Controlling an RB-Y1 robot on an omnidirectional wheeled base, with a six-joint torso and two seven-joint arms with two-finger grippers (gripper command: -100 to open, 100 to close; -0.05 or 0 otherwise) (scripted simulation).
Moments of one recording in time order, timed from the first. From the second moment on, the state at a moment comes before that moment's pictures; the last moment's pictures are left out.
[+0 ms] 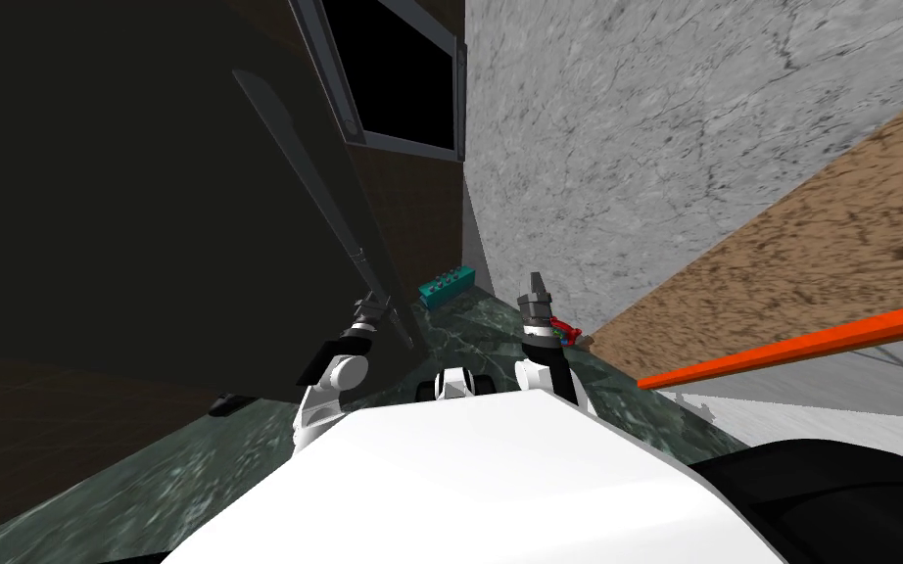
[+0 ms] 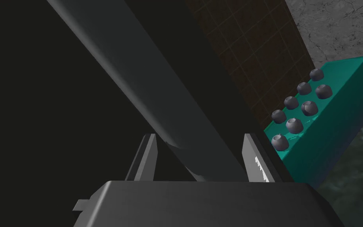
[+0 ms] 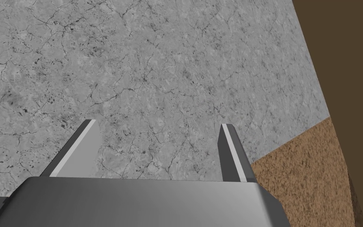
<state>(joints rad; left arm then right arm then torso) 0.29 0.16 0.11 -2.18 0.66 0.25 0.56 0.52 0.05 0.06 -2.27 0.05 -0.44 0.13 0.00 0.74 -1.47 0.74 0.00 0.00</state>
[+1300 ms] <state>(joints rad) 0.47 0.38 -0.11 -2.40 0.77 0.25 0.47 0.52 0.05 0.06 -2.27 0.05 -0.44 0.13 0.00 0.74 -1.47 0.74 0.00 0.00</state>
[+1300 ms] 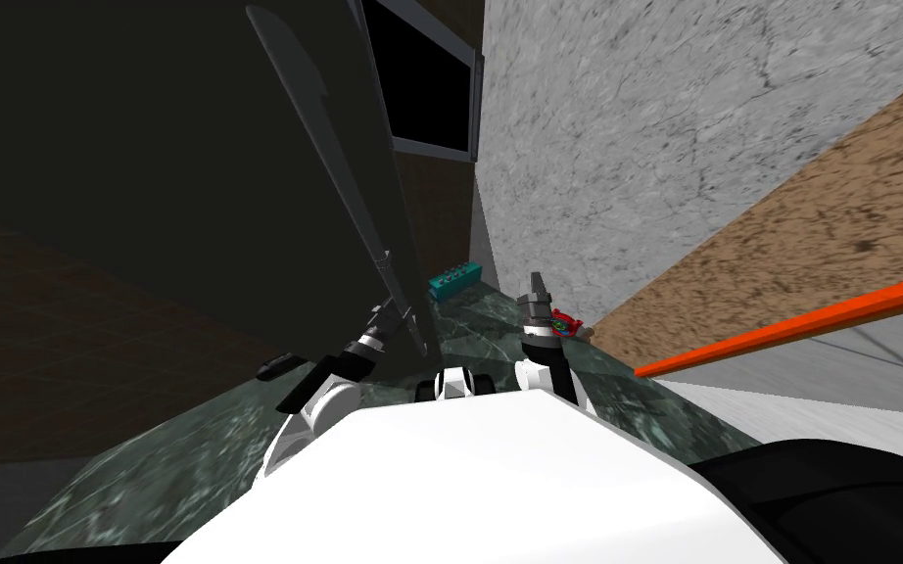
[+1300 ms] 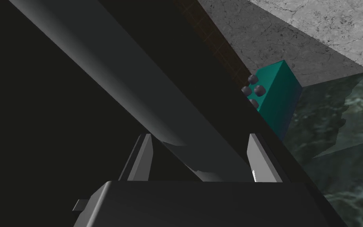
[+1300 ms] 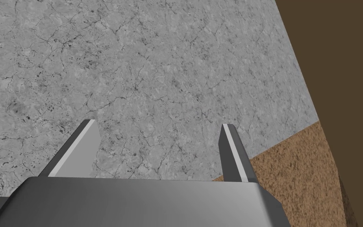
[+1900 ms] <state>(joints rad) 0.58 0.52 -0.27 -2.51 0.84 0.16 0.38 0.52 0.05 0.06 -2.27 0.05 -0.44 0.13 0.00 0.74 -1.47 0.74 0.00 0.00</state>
